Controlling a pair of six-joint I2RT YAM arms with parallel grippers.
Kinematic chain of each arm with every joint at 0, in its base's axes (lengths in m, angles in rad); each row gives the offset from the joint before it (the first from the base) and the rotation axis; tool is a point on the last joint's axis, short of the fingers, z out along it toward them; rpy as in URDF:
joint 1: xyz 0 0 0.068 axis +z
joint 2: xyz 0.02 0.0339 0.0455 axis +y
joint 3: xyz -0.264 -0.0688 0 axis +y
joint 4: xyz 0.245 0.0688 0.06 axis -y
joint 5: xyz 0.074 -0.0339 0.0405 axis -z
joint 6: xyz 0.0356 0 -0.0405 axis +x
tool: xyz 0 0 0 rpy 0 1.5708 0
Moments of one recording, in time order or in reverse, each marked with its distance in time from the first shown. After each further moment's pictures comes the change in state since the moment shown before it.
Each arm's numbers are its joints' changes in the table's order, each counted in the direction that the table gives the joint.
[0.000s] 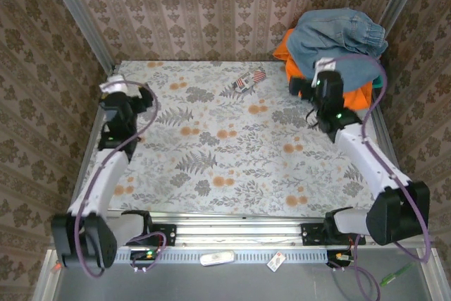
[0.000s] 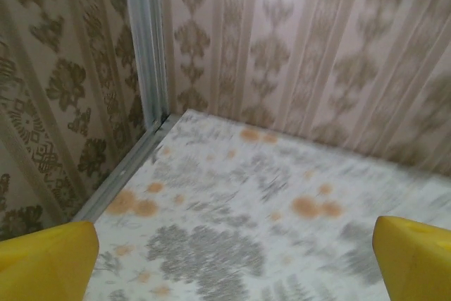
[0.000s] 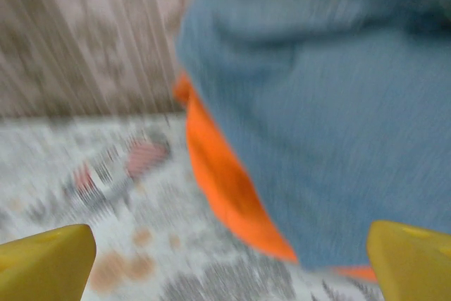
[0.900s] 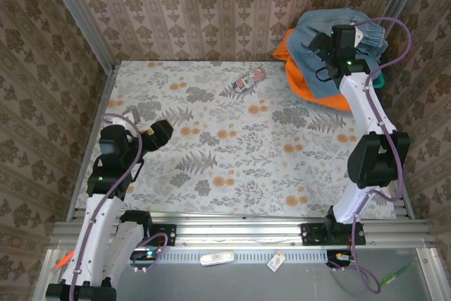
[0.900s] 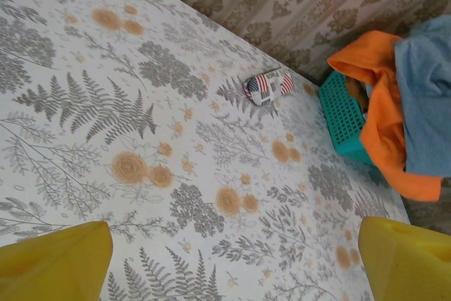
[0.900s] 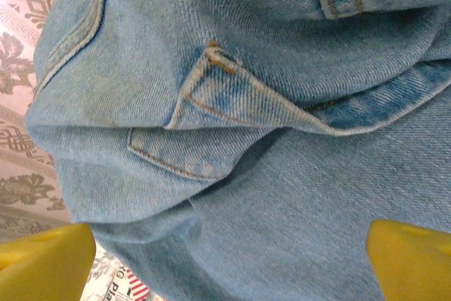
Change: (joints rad) left arm -0.068 -0.394 0.191 -0.404 0.559 -0.368; right arm -0.192 0.488 -0.580 -0.262 -0.014 0.417
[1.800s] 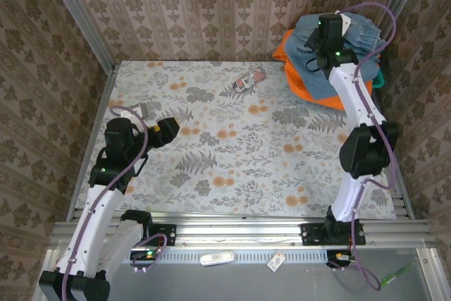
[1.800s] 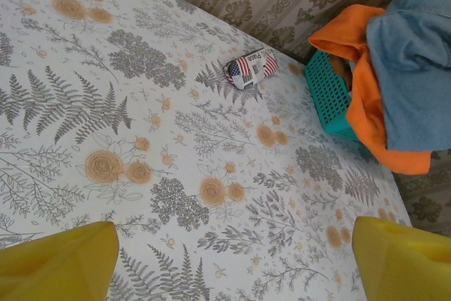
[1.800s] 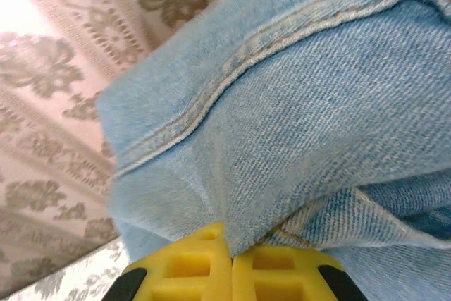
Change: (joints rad) left arm -0.065 0.082 -0.056 0.007 0.010 0.029; right arm 0.095 0.080 -0.147 -0.002 0.079 -0.124
